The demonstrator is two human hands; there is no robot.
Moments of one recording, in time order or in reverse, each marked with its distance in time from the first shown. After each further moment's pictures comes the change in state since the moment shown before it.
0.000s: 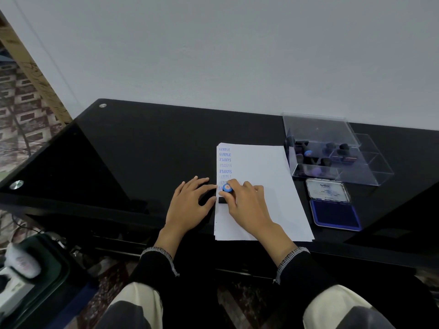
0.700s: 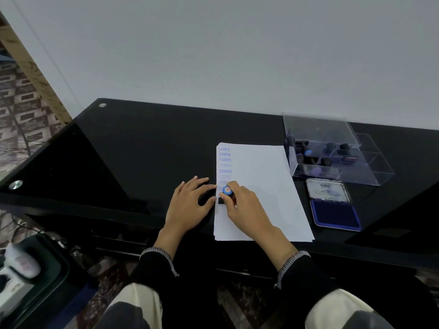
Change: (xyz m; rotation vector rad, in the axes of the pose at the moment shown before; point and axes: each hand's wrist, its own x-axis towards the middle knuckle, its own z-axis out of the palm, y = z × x) left_hand -0.001 0.001 -0.001 0.006 0.015 0.005; right_hand -0.004 -0.001 0.007 0.275 -0.033 0.027
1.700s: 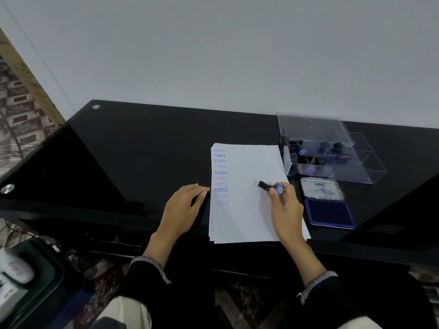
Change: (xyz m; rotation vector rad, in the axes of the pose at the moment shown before) left_hand -0.009 0.015 -0.013 -0.195 0.035 -0.043; right_hand -0.035 0.059 -0.040 0.479 0.487 0.286
